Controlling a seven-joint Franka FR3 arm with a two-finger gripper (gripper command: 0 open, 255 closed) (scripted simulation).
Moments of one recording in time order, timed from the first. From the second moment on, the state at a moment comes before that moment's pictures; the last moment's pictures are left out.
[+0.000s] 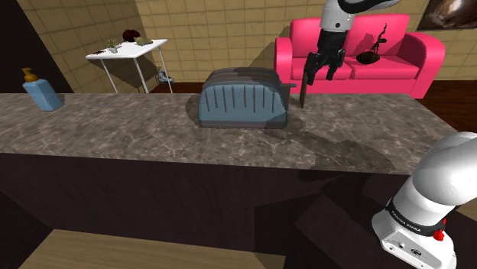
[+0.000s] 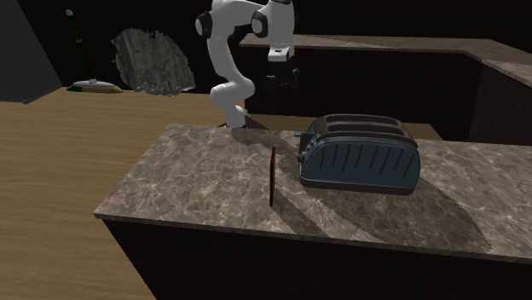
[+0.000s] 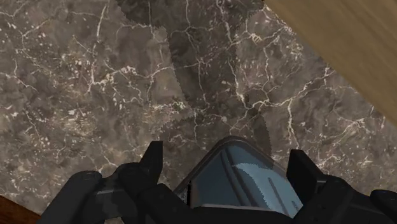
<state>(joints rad) -0.07 -0.55 0.02 -2.19 0.05 1.70 0.14</state>
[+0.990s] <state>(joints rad) -0.20 -0.01 -0.07 -1.72 0.03 1.70 0.35</state>
